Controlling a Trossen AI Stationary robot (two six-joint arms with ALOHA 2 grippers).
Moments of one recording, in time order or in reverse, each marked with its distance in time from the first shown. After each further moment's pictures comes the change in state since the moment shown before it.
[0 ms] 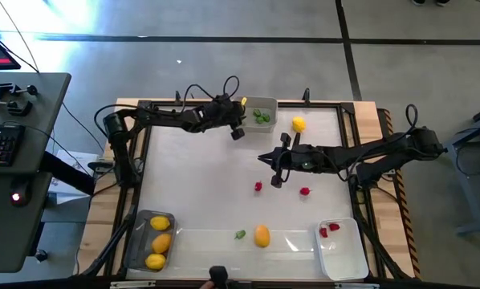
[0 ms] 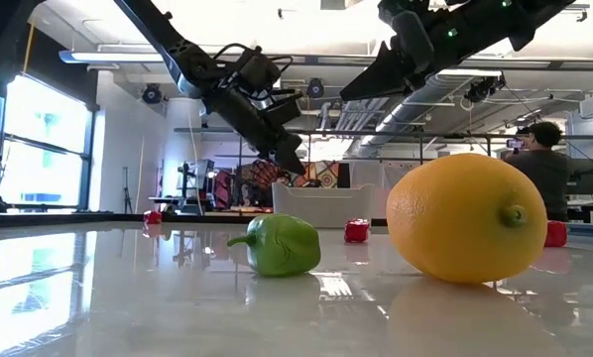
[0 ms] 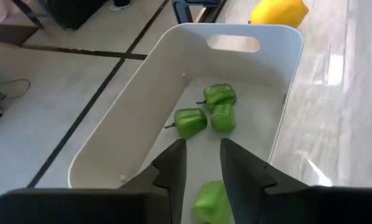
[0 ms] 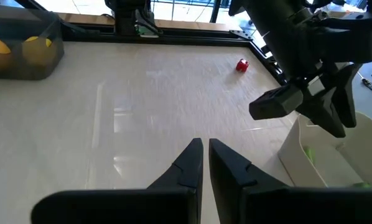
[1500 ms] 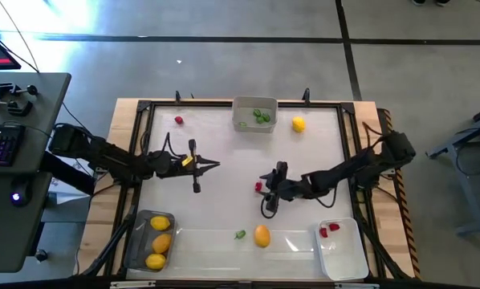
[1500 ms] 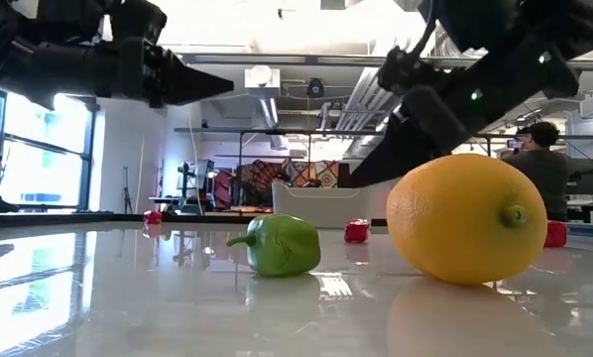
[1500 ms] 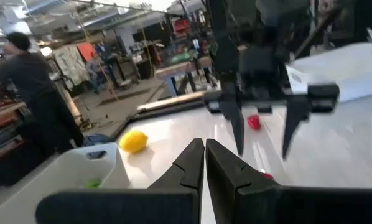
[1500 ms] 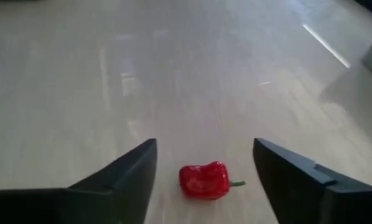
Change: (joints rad) left arm -0.535 -0.556 -0.874 0.865 -0.086 -0.005; right arm 0.215 0.321 -0.060 0.134 0.168 0.301
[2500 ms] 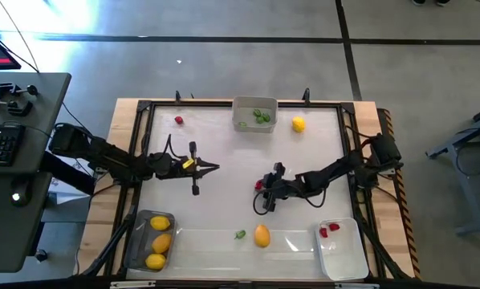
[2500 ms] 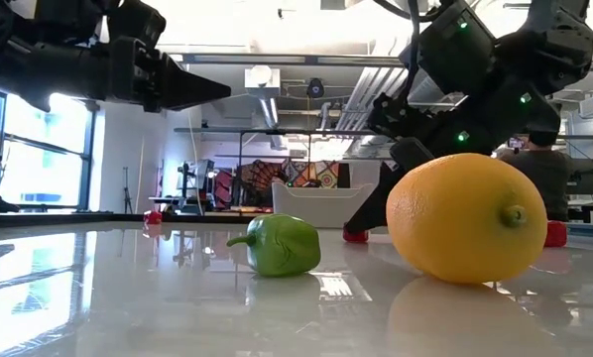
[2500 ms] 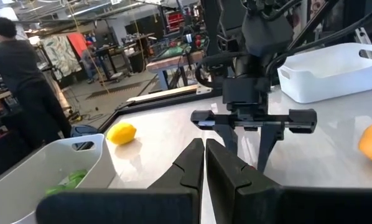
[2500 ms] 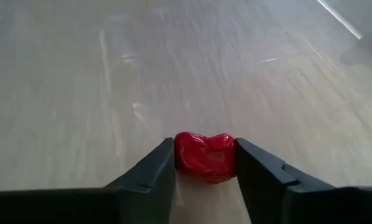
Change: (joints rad) left arm -0.026 0.001 -0.007 -0.026 0.000 -0.048; right arm -0.046 0.138 0.001 0.055 -0.079 0.047
